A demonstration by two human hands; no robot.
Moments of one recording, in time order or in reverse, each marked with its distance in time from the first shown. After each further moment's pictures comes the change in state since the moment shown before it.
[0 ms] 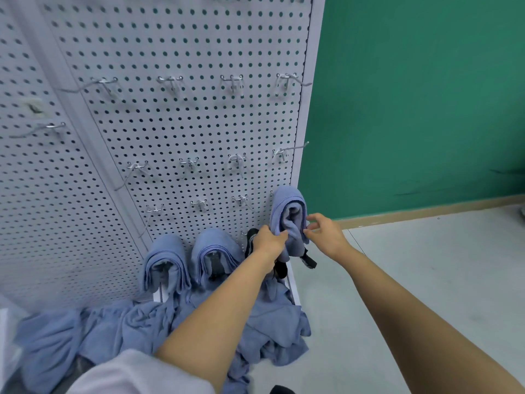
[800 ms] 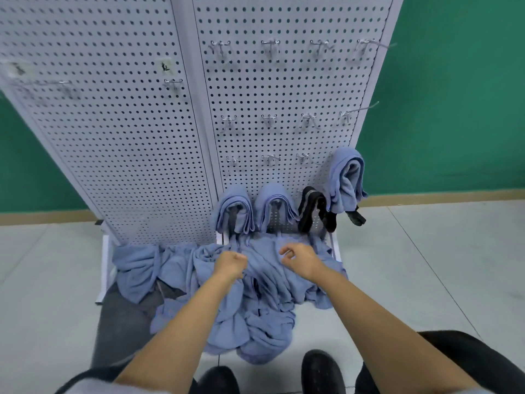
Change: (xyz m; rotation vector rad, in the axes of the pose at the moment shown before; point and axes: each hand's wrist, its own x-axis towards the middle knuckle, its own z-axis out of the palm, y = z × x) left_hand -0.094 -0.199 -0.175 0.065 0.091 -0.192; right_hand -0.143 -0.046 0.177 -0.148 -0.373 -0.061
